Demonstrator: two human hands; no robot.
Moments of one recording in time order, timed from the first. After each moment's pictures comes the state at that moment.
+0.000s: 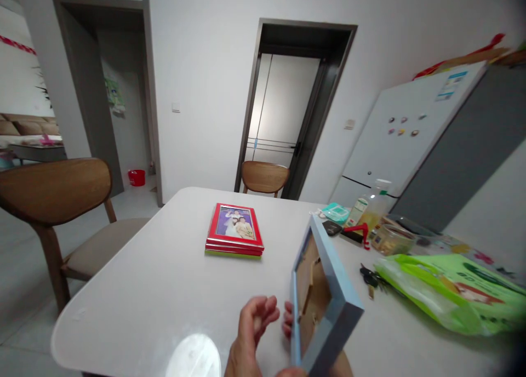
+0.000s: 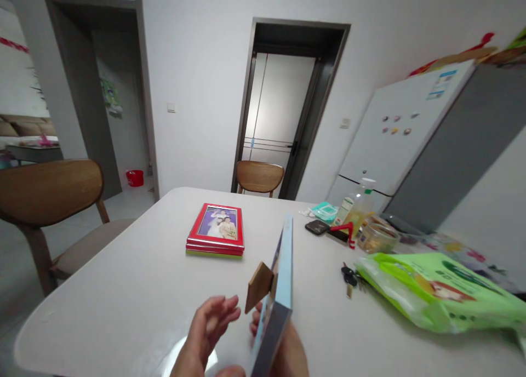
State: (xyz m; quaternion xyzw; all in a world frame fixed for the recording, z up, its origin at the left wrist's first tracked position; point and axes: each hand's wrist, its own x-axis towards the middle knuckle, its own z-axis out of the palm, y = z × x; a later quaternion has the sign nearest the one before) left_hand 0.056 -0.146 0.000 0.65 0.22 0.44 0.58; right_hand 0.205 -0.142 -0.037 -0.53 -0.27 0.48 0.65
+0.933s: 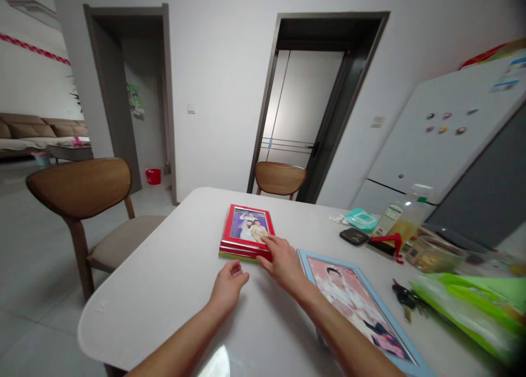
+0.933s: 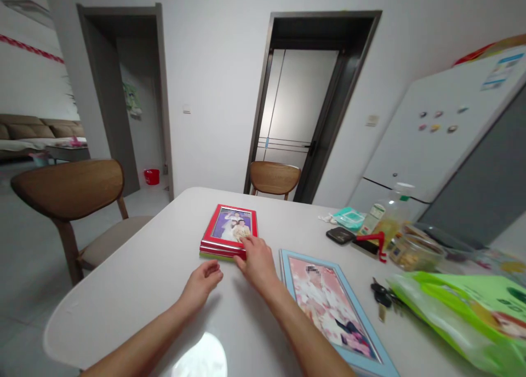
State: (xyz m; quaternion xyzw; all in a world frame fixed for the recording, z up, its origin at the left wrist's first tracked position) left_hand 0.040 -0.022 -0.036 0.47 0.48 0.48 0.56; right_hand 0.191 -0.007 0.016 -0.62 -0.75 -0.04 0.22
